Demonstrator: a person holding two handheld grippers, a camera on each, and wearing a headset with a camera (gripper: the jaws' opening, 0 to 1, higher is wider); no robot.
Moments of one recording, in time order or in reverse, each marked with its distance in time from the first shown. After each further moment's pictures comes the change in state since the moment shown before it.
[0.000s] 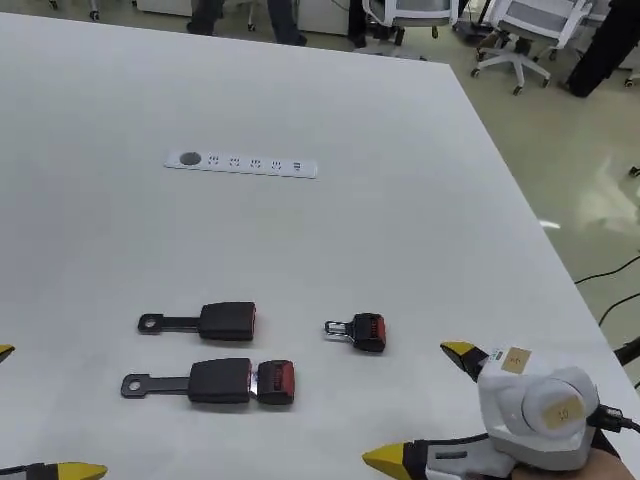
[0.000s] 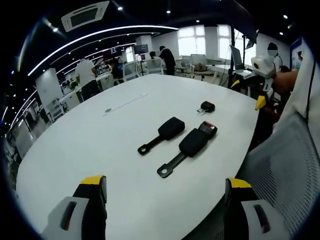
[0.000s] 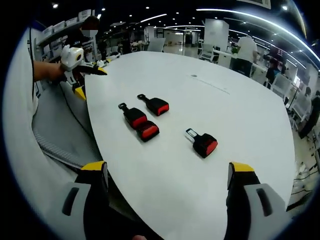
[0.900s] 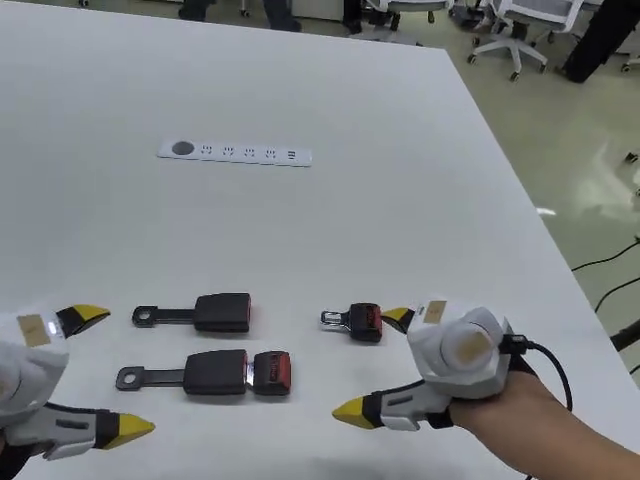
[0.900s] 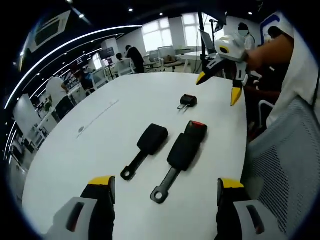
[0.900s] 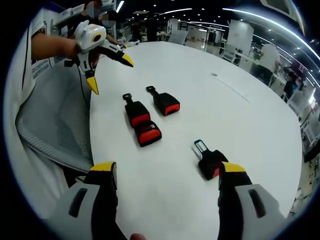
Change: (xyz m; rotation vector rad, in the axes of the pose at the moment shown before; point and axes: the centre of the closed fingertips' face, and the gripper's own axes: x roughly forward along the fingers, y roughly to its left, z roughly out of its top) left arm 0.050 -0.017 0.025 0.227 0.047 -0.139; right arm 0.049 -0.003 0.011 -0.168 0.067 0.113
